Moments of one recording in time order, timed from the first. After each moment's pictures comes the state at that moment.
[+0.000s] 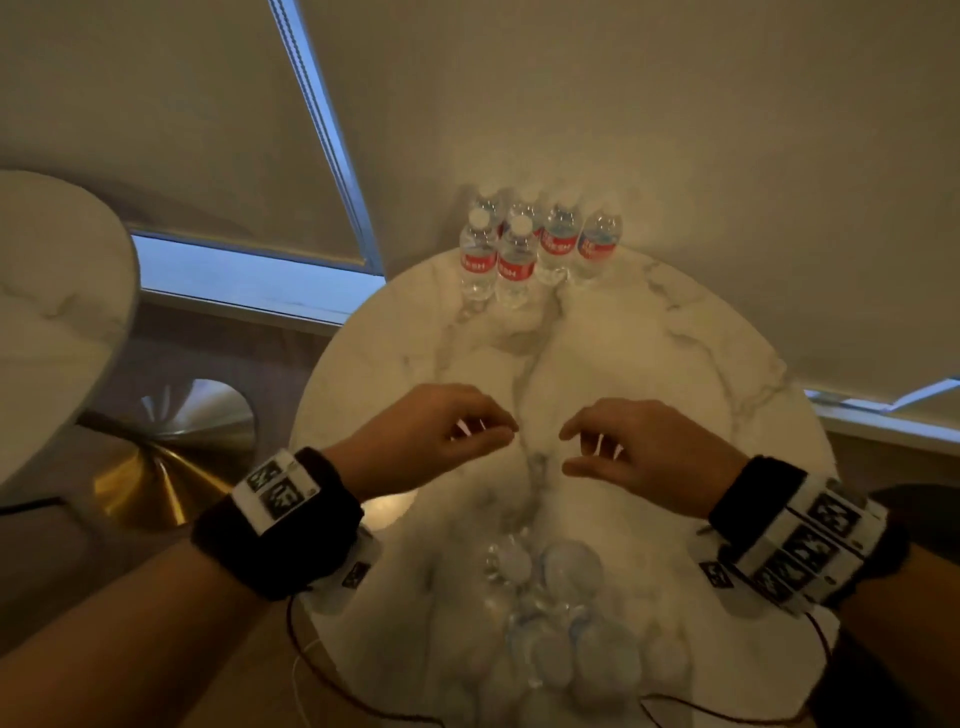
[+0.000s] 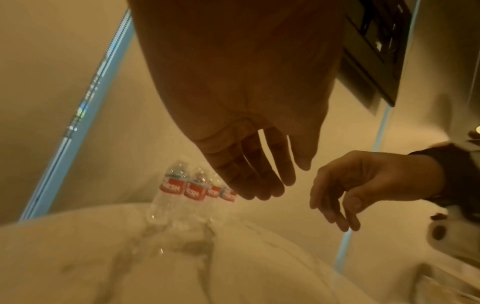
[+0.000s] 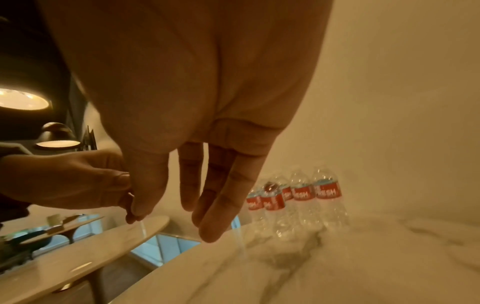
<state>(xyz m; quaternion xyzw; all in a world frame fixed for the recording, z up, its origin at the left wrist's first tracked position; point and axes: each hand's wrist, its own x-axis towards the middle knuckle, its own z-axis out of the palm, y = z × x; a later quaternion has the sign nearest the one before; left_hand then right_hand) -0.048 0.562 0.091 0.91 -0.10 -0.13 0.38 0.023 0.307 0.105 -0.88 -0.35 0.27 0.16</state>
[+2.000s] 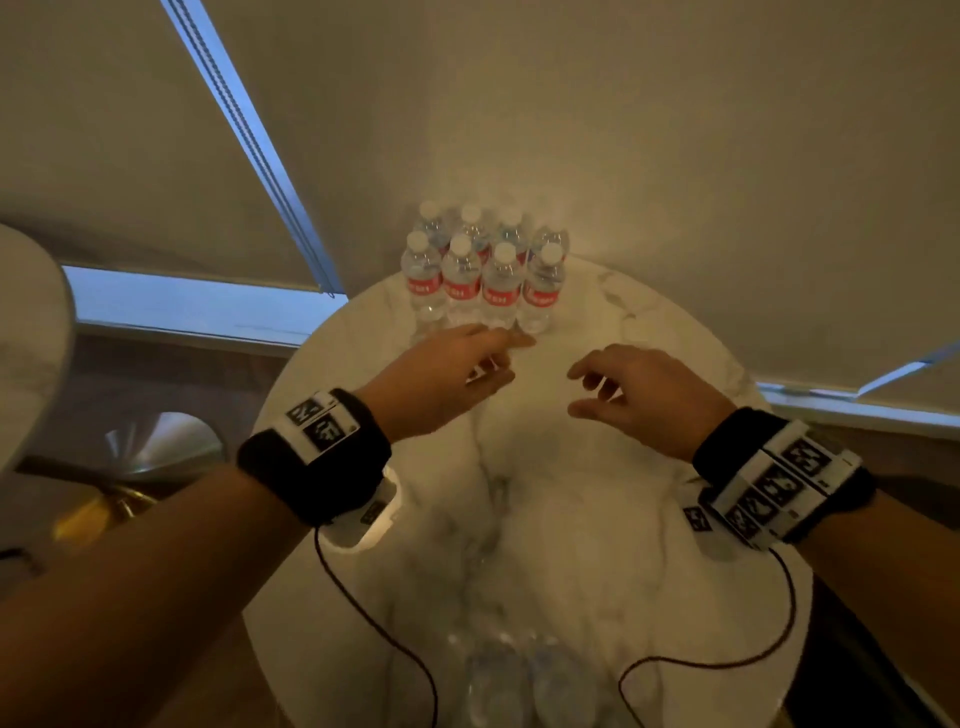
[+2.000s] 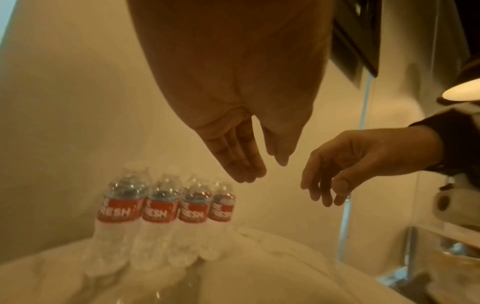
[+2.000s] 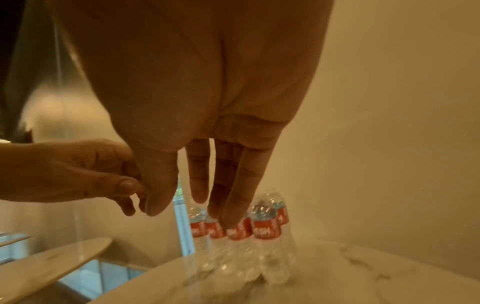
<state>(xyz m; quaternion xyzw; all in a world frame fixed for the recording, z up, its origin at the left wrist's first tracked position) 0.053 0.519 0.095 0.93 -0.15 -0.08 0.31 0.097 0.271 0.105 -0.93 -0.28 0.19 0.15</state>
